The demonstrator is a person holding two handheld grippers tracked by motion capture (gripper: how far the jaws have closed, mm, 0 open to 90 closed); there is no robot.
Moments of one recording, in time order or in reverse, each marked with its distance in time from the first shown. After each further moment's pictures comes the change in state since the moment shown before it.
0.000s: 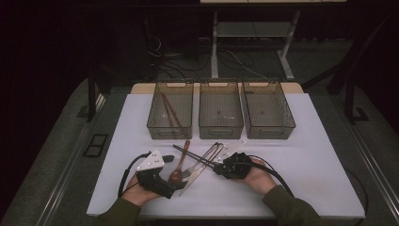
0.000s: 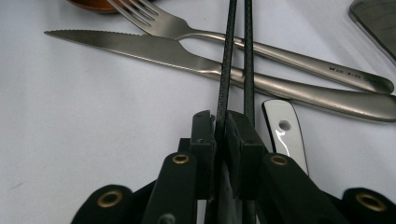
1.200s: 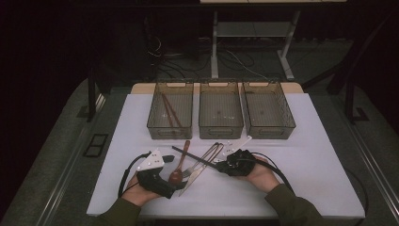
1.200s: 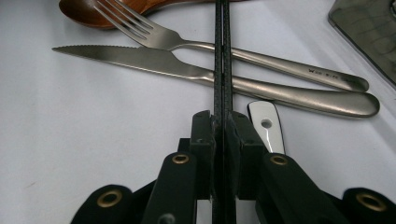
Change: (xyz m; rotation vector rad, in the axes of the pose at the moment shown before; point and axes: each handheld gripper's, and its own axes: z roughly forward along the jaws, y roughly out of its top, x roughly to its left) left arm 0.000 0.000 0.000 -0.001 0.000 0.000; right arm -0.008 0.000 -0.011 -0.028 0.011 0.031
